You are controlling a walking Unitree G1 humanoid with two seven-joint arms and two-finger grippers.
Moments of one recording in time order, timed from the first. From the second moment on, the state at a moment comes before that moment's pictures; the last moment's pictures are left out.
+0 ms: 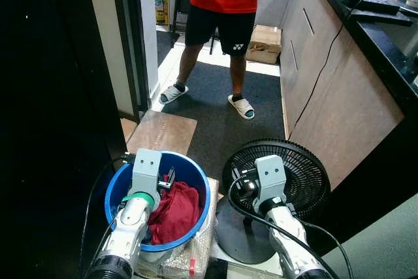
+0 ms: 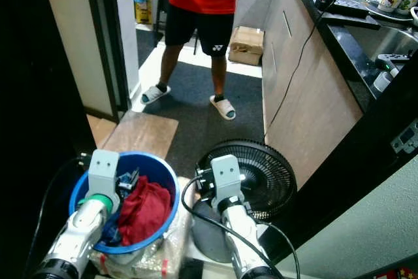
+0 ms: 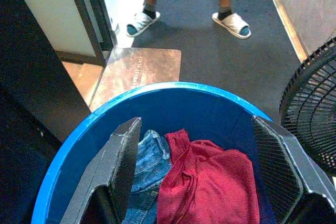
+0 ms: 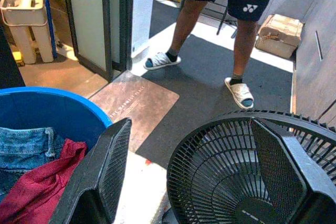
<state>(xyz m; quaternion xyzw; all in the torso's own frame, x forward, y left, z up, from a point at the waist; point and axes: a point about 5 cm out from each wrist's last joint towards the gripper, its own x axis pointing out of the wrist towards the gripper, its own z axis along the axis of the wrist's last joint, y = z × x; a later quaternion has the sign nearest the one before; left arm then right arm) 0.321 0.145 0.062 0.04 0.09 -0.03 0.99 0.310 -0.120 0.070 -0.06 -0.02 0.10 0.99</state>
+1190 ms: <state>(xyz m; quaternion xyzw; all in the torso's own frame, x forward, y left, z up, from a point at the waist) 0.323 0.145 0.062 0.05 0.09 -0.03 0.99 0.311 -0.121 0.069 -0.06 -0.02 0.10 0.99</state>
